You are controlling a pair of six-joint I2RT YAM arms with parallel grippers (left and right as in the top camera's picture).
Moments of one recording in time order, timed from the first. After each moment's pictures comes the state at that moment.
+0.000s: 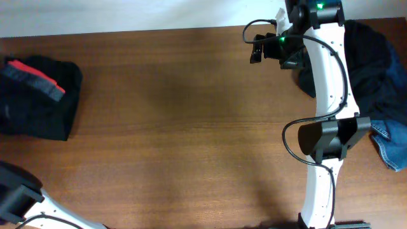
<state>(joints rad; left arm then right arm) 0.85 2.23 2.23 -1.17 0.51 -0.33 0.07 2.31 2.61 -1.66 -0.25 0.20</state>
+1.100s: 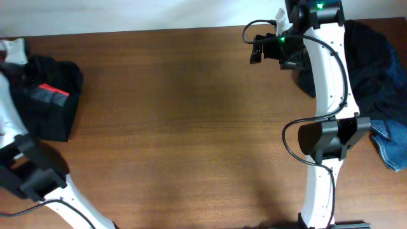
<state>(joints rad) 0.51 2.23 2.23 -1.15 0.37 0.23 0.07 2.31 2.61 -1.66 -0.25 0.20</state>
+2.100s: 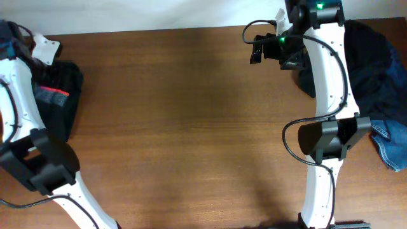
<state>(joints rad) 0.39 2.23 2.23 -1.20 0.10 0.59 0.07 2.31 2.61 -1.66 -0.25 0.20</state>
